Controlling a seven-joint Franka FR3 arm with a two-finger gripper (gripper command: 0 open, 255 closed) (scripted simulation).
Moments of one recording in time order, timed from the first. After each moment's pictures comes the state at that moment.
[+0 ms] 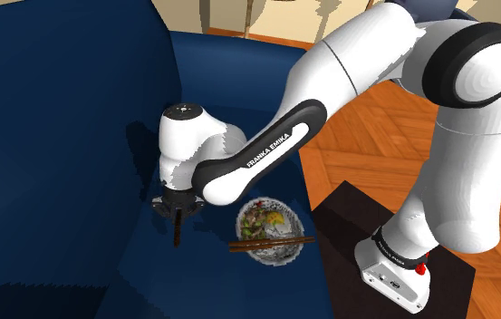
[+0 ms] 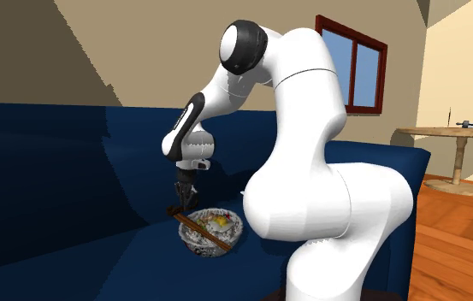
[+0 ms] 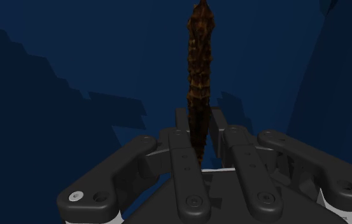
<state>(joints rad) 0.37 0.43 0.38 -1.99 -0.15 2.48 1.40</state>
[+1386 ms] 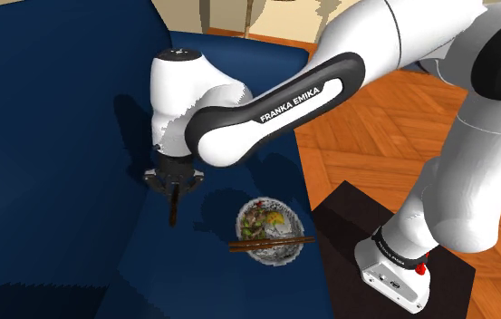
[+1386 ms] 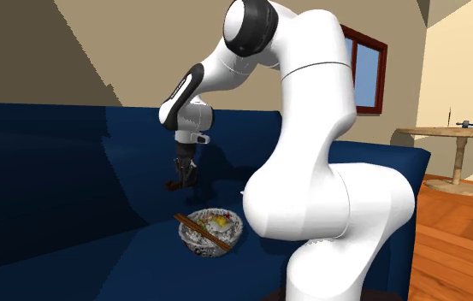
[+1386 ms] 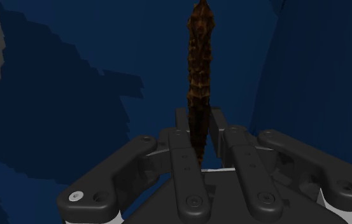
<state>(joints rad) 0.34 0.28 0.43 -1.93 -0.06 2.28 1.35</state>
